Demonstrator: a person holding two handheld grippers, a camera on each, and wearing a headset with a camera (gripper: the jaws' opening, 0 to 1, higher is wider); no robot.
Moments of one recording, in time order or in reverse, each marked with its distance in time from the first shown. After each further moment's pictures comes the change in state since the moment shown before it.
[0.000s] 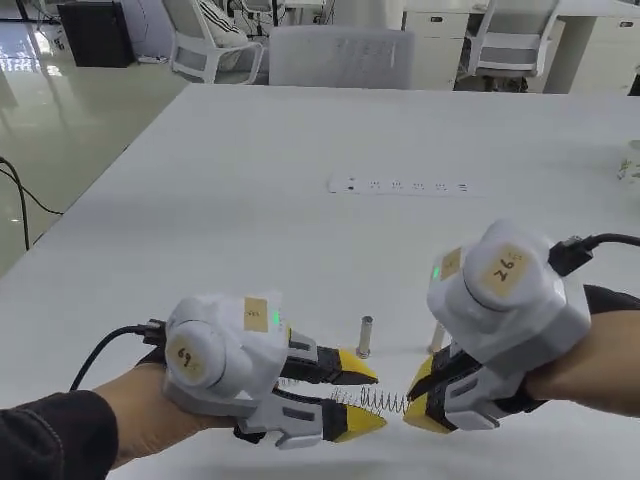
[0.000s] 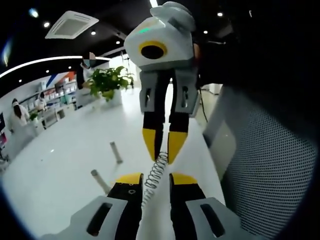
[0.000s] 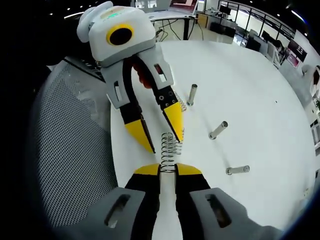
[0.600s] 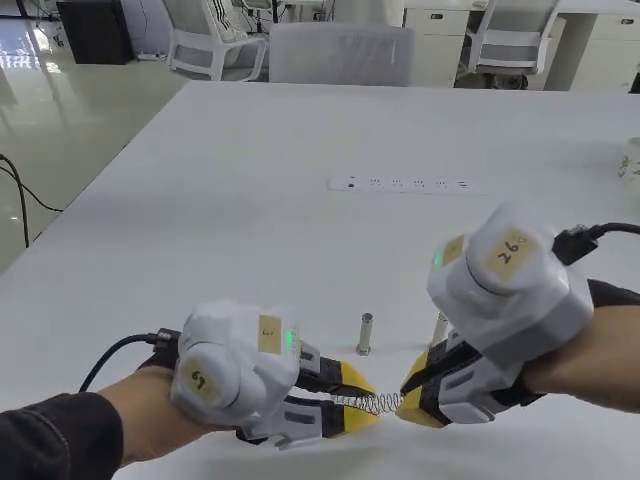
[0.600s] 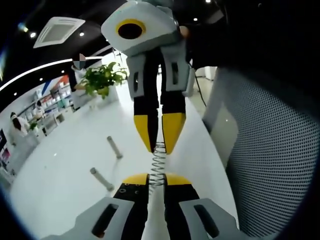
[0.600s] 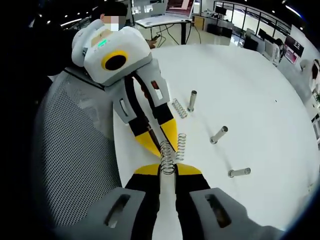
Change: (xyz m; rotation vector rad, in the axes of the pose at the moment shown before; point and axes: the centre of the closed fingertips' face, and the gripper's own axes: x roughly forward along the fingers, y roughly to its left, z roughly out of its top) left arm 0.002 -0.001 -0.012 0.095 0.065 0.008; right arm -0.007 0.003 0.013 0.044 -0.049 0.012
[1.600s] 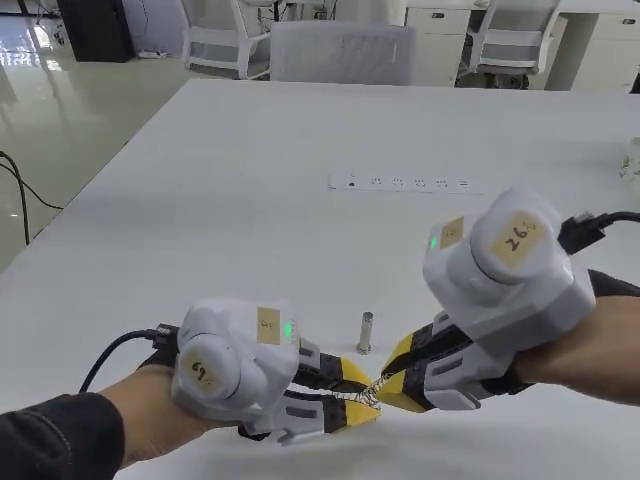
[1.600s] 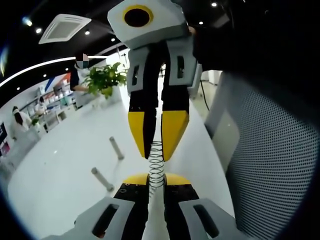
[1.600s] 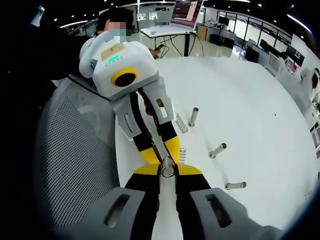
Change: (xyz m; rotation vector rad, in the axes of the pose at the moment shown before) left arm 0.000 0.003 0.005 -0.043 -0.024 0.013; right arm 0.001 0.002 0.020 -0.048 -0.064 -0.002
